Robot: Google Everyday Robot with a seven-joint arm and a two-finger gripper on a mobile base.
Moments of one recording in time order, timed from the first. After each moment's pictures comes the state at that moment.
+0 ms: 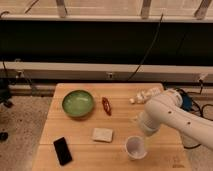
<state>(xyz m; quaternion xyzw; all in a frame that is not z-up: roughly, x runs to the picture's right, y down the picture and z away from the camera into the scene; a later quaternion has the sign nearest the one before) 0.164 0.218 0.681 -0.30 -0.12 -0.14 0.94</state>
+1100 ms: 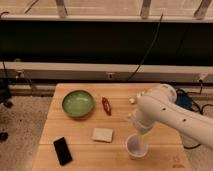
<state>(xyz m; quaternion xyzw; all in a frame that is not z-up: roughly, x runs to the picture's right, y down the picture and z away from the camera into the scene) 0.131 0.206 0.665 -0.29 -0.14 -0.20 0.93</state>
